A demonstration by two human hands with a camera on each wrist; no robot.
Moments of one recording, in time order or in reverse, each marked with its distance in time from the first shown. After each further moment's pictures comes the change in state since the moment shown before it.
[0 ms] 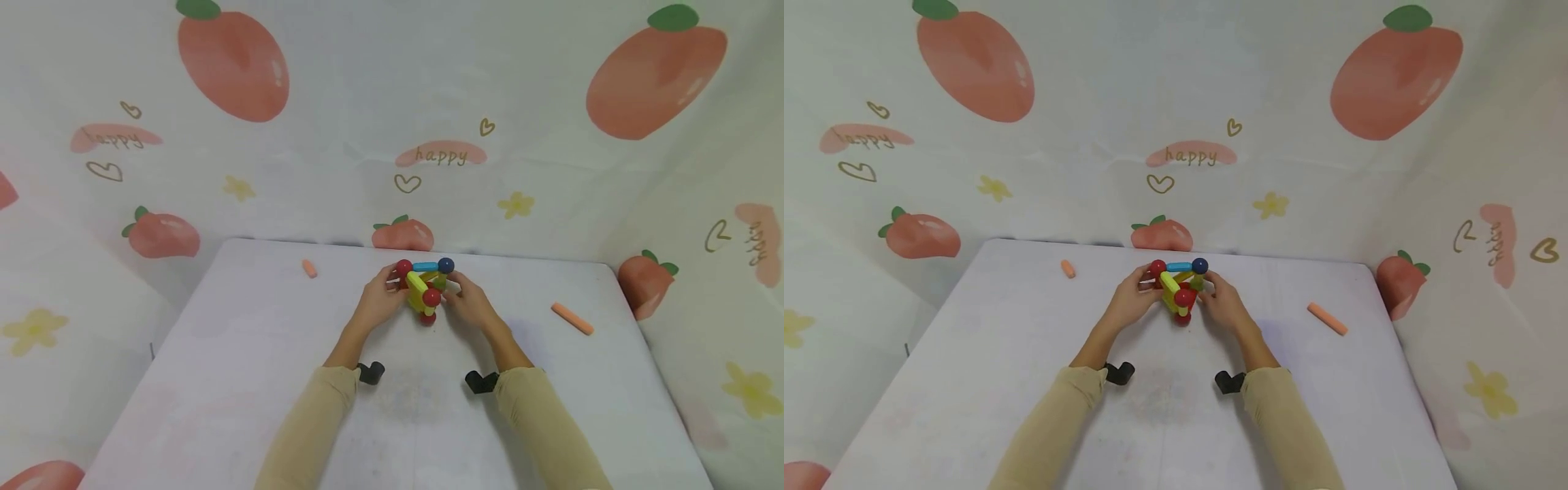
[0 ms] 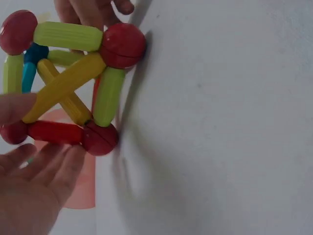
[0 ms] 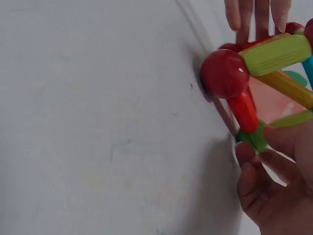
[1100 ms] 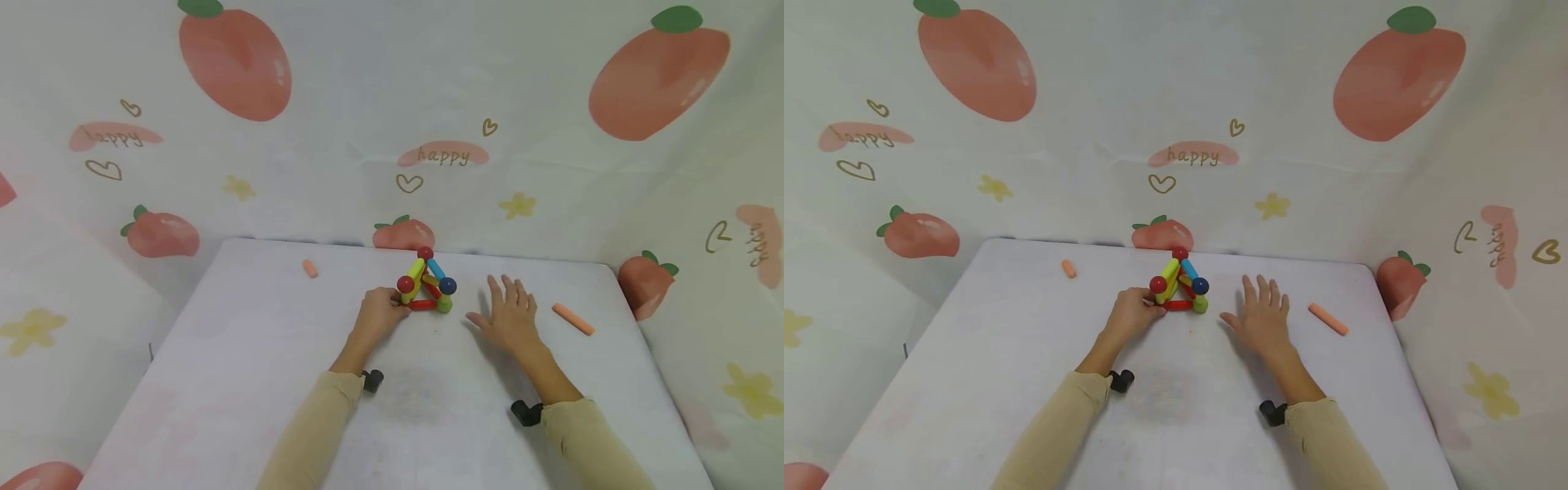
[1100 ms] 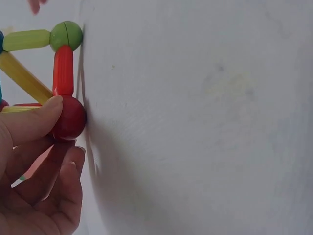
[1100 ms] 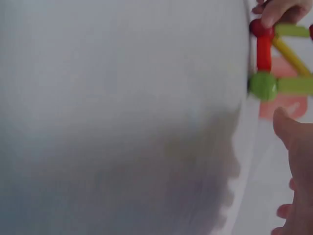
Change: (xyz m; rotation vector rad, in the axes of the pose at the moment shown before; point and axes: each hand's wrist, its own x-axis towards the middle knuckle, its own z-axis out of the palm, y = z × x) left_hand -0.006 -0.011 0.011 0.270 0.010 -0.079; right_hand -0.053 0.027 -0.028 -0.553 0.170 0.023
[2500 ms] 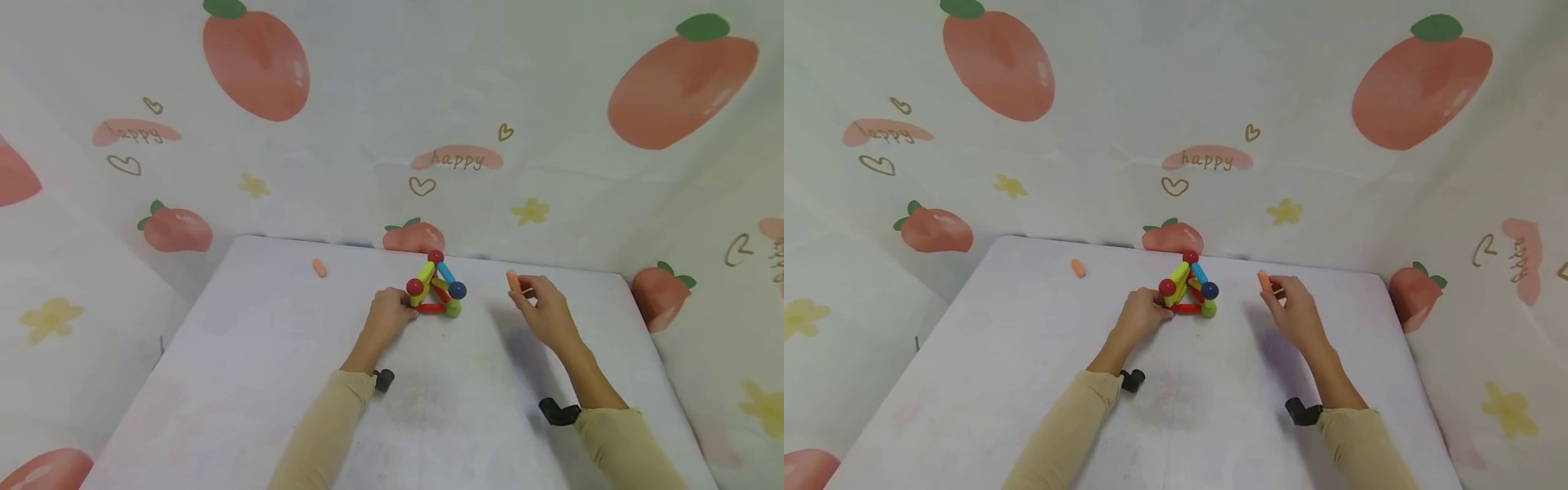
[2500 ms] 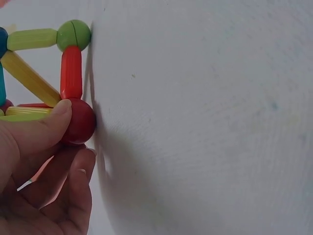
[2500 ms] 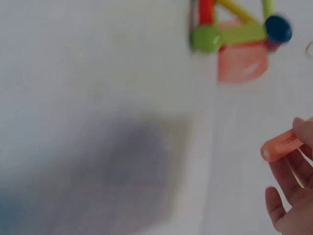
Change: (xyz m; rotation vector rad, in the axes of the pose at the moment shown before) left_hand -0.004 0.011 -0.003 0.017 0.002 -0.055; right_hand 0.003 0.025 -0.042 0.392 0.374 -0.294
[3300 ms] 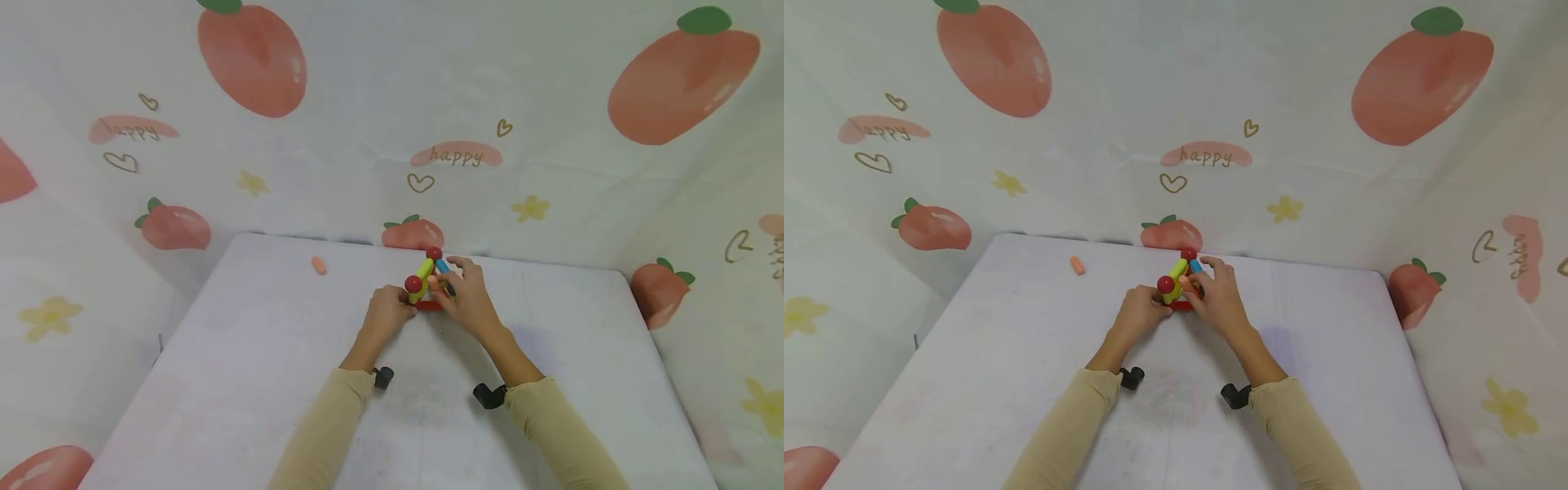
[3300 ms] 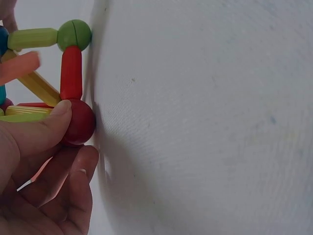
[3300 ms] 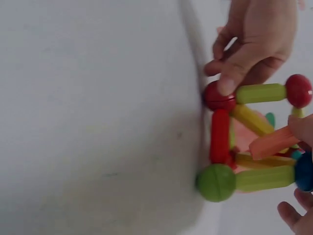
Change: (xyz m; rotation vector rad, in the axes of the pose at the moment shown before) left_hand 0.000 -0.001 0.001 0.011 0.028 0.043; right_hand 0.033 -0.068 0.094 -0.048 -0.103 -0.135
